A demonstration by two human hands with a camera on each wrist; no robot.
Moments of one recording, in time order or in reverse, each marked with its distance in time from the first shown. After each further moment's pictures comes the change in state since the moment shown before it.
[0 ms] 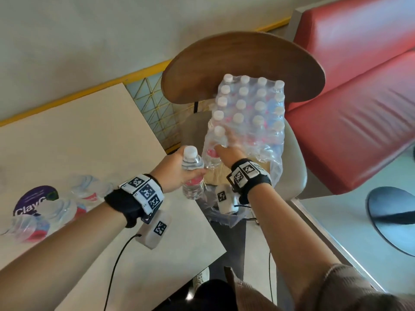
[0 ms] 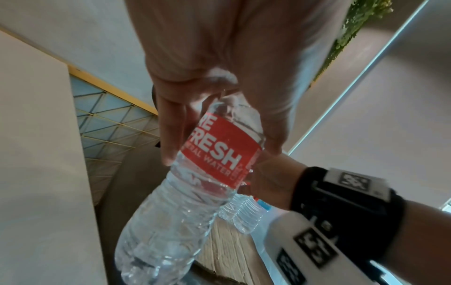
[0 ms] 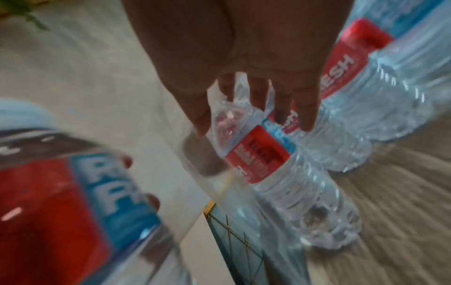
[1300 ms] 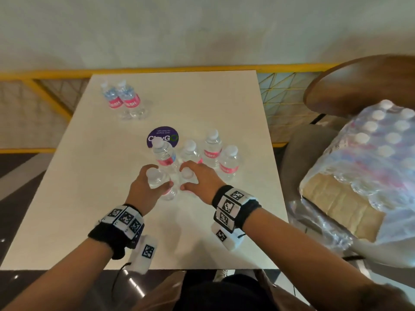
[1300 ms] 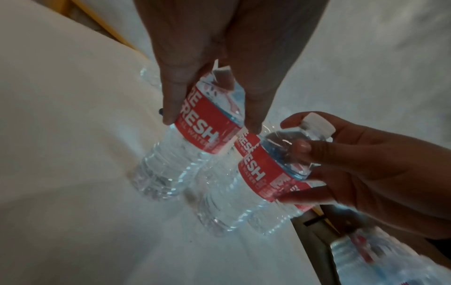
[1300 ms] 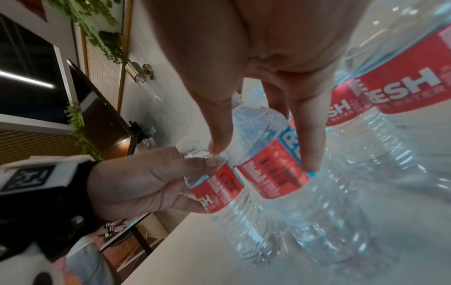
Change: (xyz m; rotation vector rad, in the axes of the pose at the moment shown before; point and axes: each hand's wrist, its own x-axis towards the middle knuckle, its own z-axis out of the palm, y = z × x) left_hand -0.266 -0.177 -0.067 -0.237 0.797 -0.660; right_hand -0.114 -0.061 0.272 -0.413 -0.665 -0.791
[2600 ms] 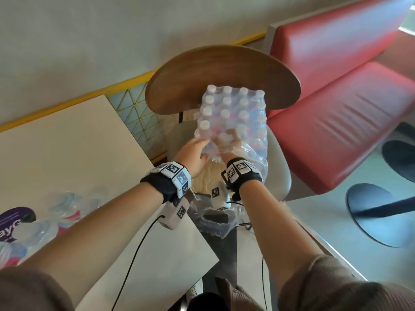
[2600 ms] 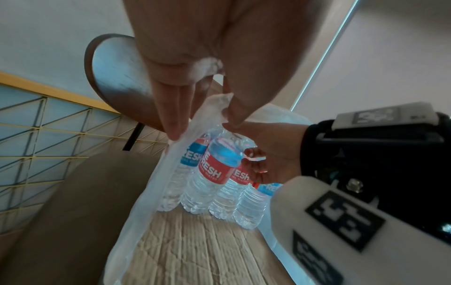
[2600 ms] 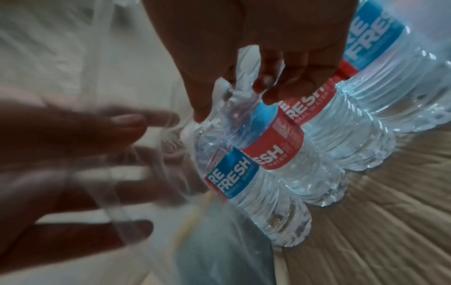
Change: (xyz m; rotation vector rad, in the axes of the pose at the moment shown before) left_hand -0.023 0.283 0.297 0.419 -0.690 0.906; right_hand -0.170 0.189 -0.216 0.345 0.668 0.884
